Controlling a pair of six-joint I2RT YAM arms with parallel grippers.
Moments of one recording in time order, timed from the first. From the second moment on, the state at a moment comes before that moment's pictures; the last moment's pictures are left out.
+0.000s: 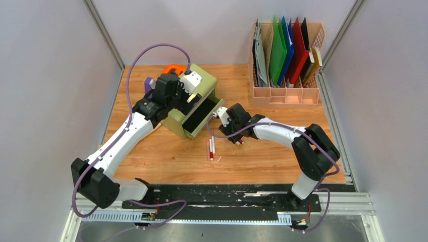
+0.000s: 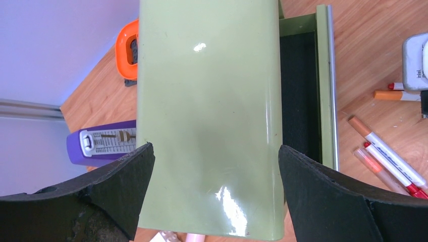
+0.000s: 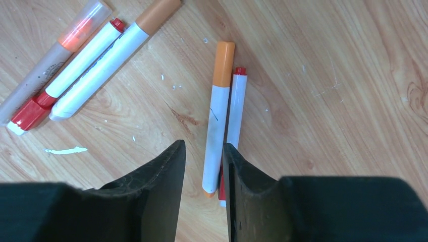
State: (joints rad) left arm -0.50 1.30 1.25 -0.50 -0.12 0.39; right arm 0.72 1.69 1.03 -0.32 -0.07 -0.20
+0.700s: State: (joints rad) left arm -0.50 1.28 1.23 -0.50 -0.14 0.40; right arm 0.72 1.77 1.05 -0.32 -0.08 -0.20
